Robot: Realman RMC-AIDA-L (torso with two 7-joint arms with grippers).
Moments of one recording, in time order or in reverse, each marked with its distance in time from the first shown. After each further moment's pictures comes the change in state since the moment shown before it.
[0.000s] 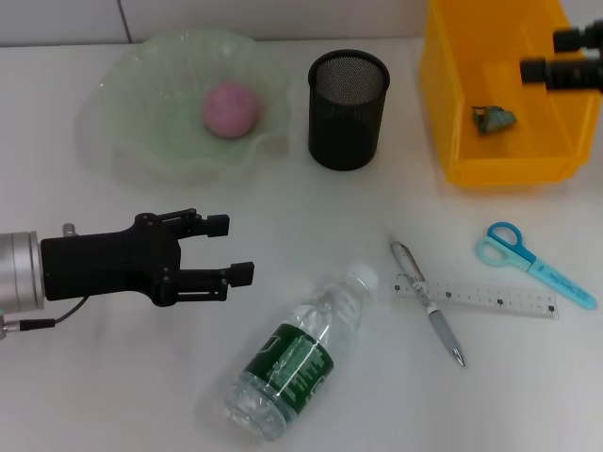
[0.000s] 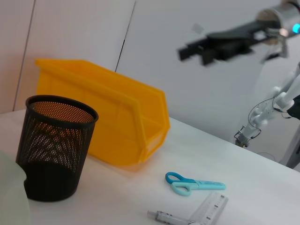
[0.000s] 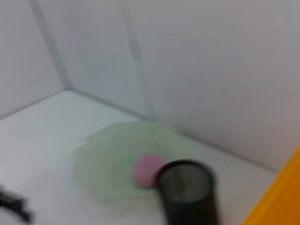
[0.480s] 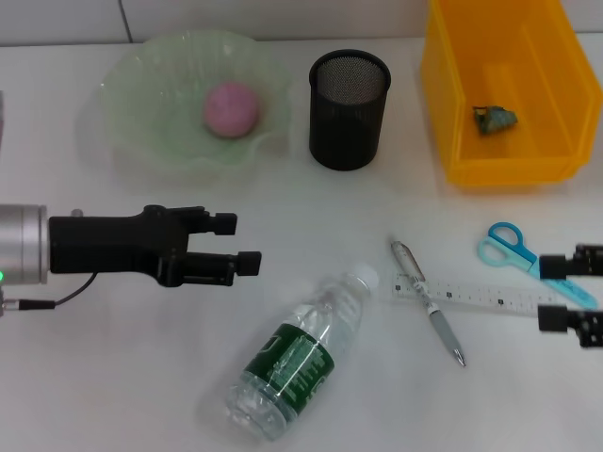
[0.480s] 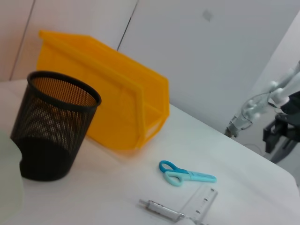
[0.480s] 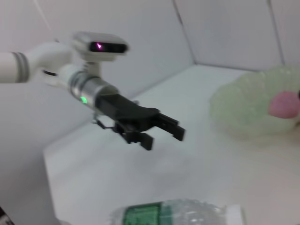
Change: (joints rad) left arm -0.056 0.004 0.009 0.083 0.079 0.023 -0.259; right arm -0.181 -0.006 0.140 0.404 0.086 -0.395 -0.510
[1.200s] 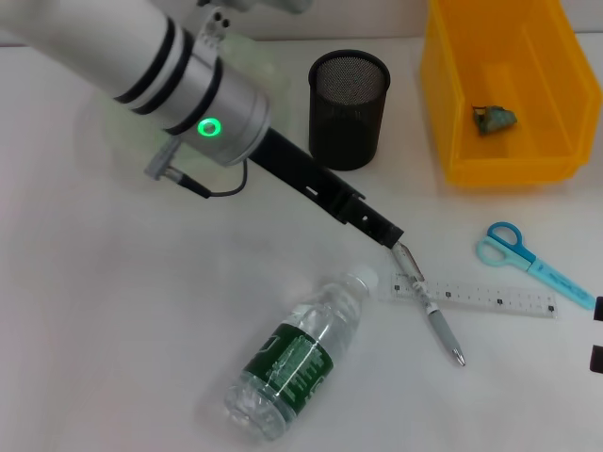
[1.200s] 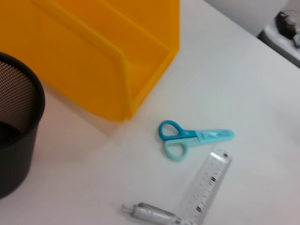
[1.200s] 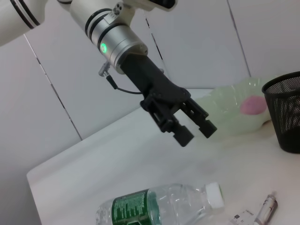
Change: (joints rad) left arm -0.362 -0.067 0.487 0.390 0.264 -0.139 -0.922; right arm -0.105 -0.056 0.131 0.230 -0.020 -0.004 -0.231
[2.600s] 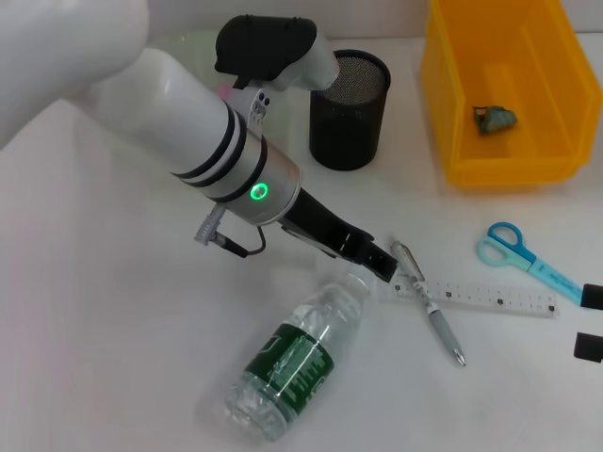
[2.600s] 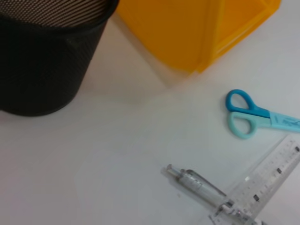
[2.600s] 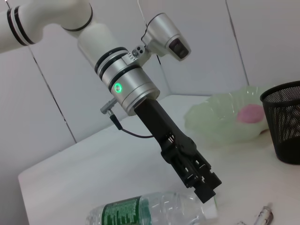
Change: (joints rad) left arm 0.027 -0.001 0.331 -0.084 -0.015 -0.293 -0.355; right arm 0.017 0.013 0.005 0.029 0.002 0.037 -0.052
